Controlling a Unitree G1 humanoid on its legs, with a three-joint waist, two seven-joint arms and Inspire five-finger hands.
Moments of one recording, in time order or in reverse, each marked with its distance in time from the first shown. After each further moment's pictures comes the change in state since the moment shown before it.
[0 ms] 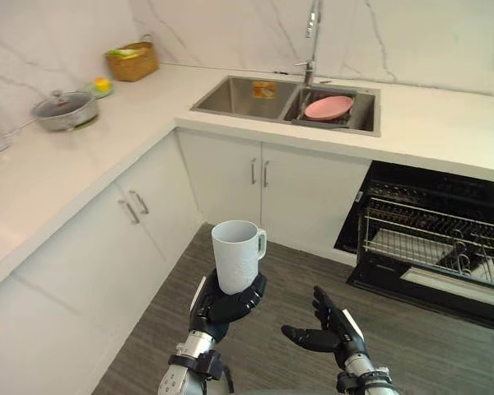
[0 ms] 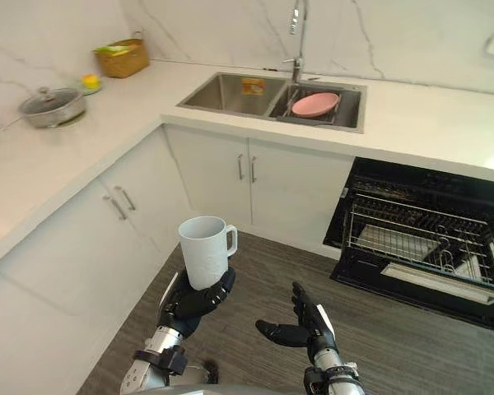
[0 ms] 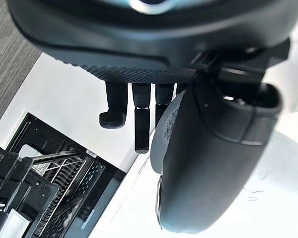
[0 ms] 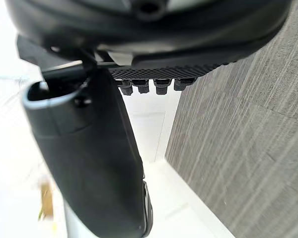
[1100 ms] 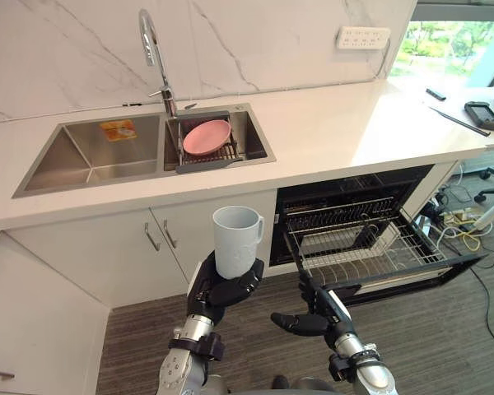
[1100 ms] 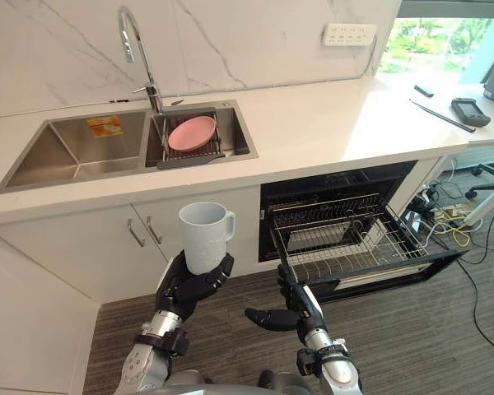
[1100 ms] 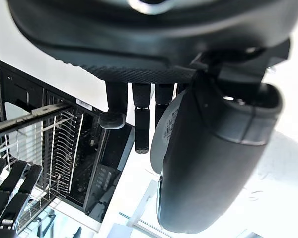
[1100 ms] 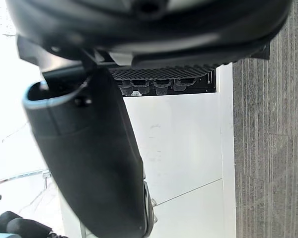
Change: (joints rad) left arm -0.072 -0.021 0.032 -0.025 0.093 -0.029 0.148; right arm -0.117 -0.019 0.007 -0.009 -0.005 -0.013 0.072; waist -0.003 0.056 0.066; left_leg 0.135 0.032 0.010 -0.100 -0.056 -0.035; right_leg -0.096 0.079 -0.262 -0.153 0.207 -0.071
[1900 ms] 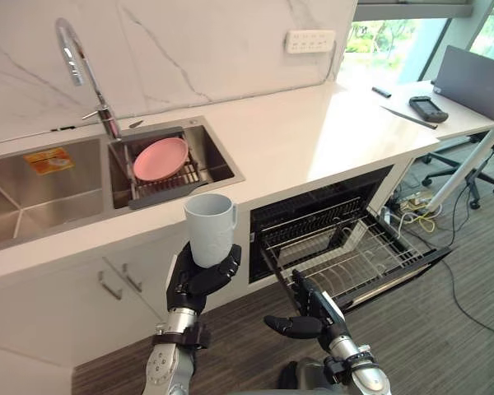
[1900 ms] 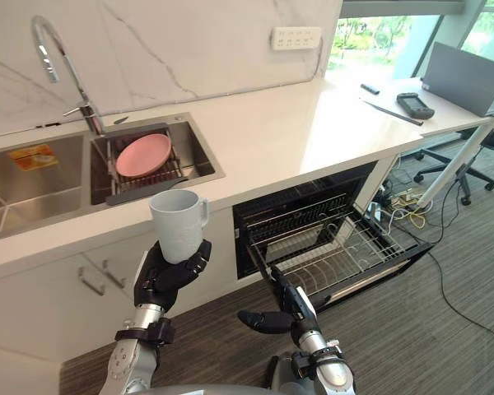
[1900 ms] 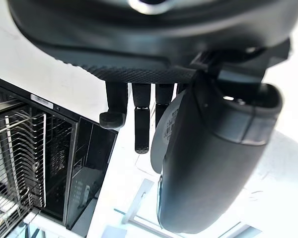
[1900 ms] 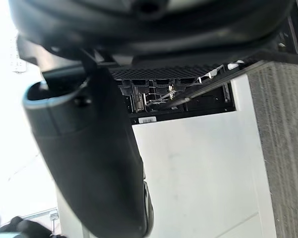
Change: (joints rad) left arm -0.006 0.025 0.068 -0.041 -0.001 -0.003 0.093; right arm 0.030 0.003 0.006 -0.023 -0.017 -0.022 0.039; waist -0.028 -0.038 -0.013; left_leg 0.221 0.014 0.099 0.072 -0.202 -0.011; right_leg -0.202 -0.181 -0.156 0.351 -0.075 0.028
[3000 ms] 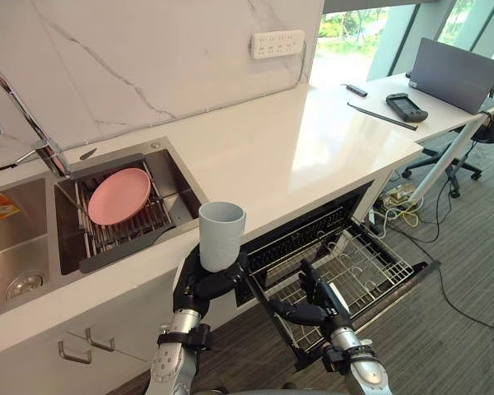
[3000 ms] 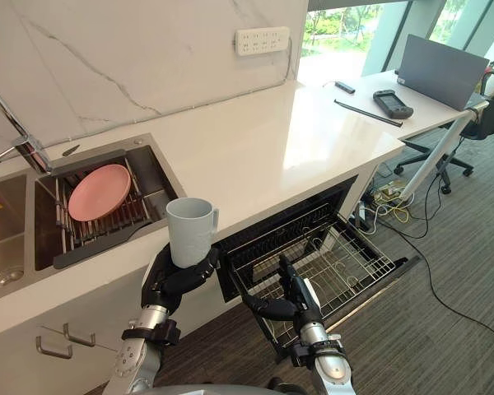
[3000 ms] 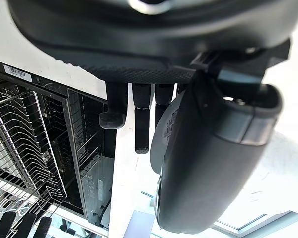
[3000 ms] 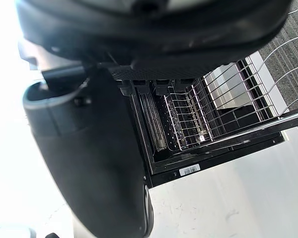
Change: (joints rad) left arm -0.026 0.010 -0.021 0.046 0.063 0.000 0.009; right arm -0.027 0.066 -0.053 -0.039 0.006 0.024 -0.079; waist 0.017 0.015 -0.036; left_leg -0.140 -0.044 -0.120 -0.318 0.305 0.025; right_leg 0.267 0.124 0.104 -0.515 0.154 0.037
